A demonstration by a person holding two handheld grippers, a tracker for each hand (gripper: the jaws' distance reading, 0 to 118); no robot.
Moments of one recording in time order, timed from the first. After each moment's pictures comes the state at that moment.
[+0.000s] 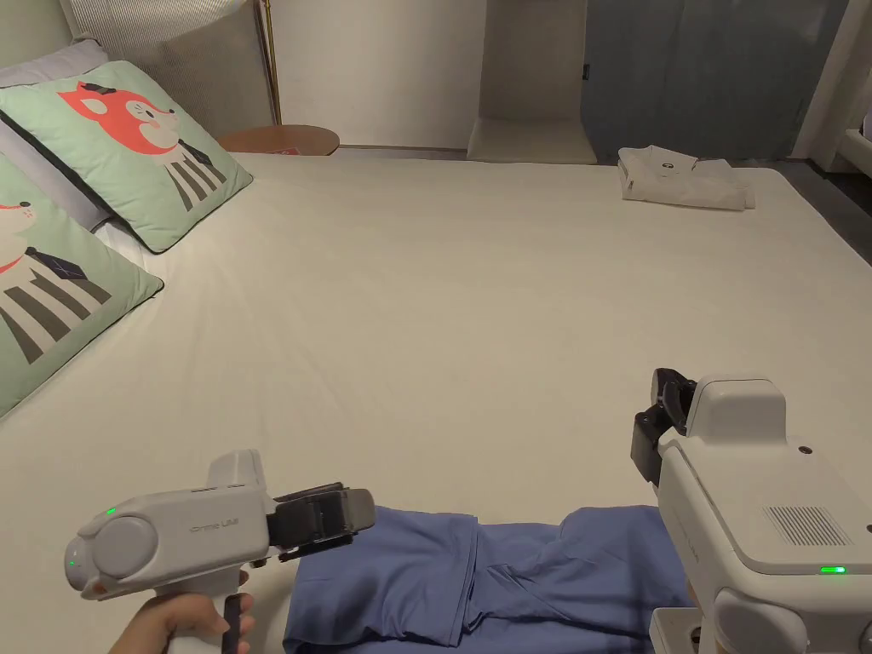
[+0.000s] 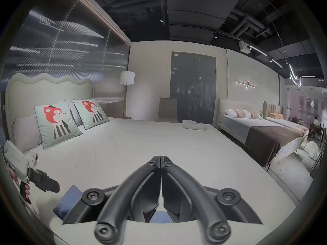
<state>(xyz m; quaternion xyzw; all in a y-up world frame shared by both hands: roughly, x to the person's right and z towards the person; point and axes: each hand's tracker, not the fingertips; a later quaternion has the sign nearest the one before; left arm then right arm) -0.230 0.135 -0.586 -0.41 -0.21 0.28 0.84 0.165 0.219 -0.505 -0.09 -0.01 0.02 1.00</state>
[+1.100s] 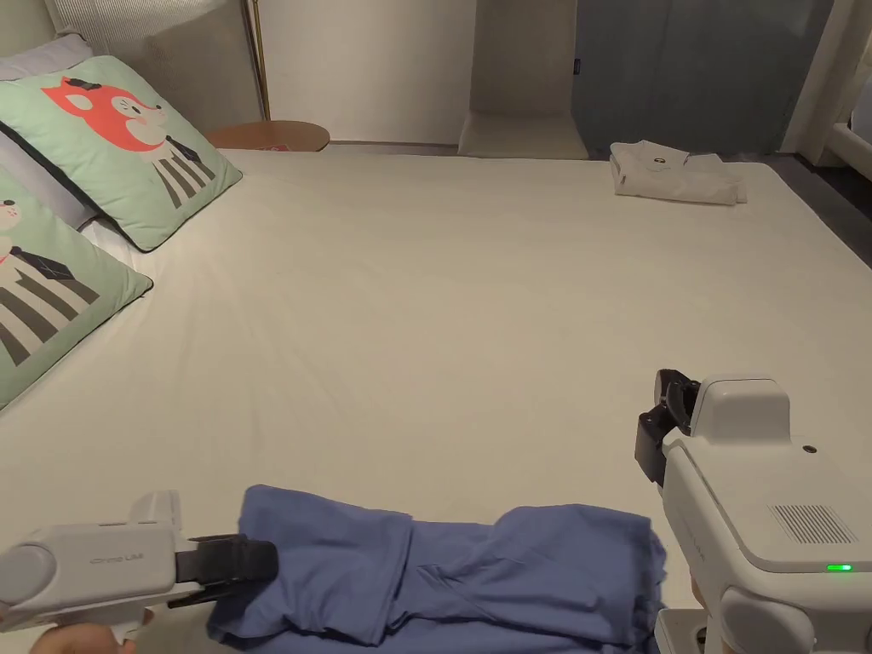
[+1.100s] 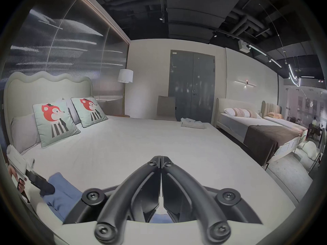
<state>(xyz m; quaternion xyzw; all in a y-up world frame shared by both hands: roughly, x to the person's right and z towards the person) -0.306 0.098 -0.600 -0.46 -0.20 0.26 0.82 0.169 0.217 -0.508 -0.09 -0.02 0.02 1.00</state>
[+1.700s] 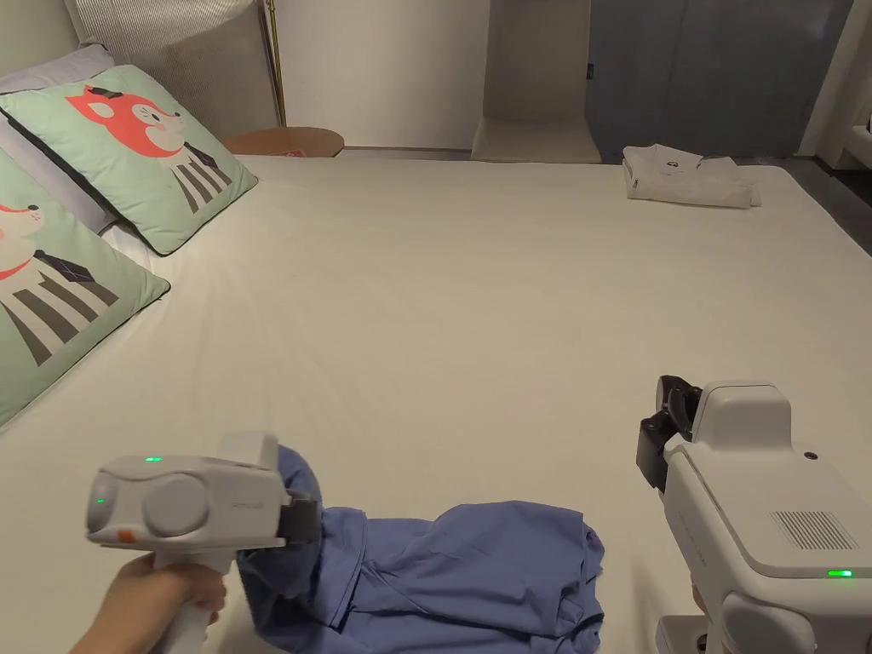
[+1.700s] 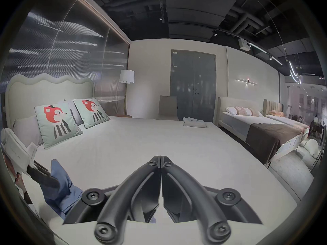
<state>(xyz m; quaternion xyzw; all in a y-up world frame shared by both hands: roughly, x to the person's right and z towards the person) -0.177 0.168 -0.595 -0.46 -0.13 0.04 0.88 0.172 0.213 -0.506 -0.09 -0.01 0.01 1.00</state>
